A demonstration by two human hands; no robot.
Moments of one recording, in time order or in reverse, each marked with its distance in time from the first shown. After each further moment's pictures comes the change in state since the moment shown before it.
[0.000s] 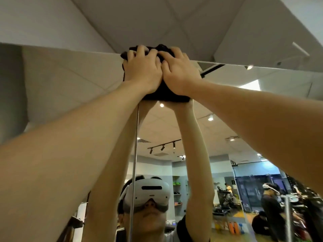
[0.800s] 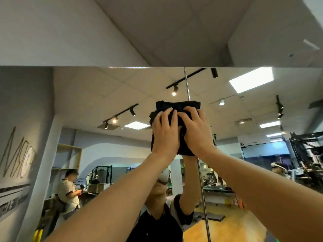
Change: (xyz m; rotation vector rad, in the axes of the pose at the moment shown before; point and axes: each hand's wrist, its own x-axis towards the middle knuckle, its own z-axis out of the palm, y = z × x) left_hand -0.207 -0.092 -0.083 -0.140 -0.063 0.085; right_hand -0.168 -0.176 0.029 -0.095 0.059 0.110
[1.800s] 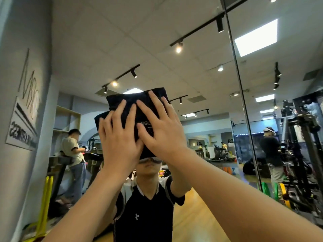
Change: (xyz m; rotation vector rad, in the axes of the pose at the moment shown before) left_hand -0.500 -0.145 -0.156 0.211 0.044 -0.100; right_hand -0.425 -0.285 0.051 0.281 -0.217 -0.060
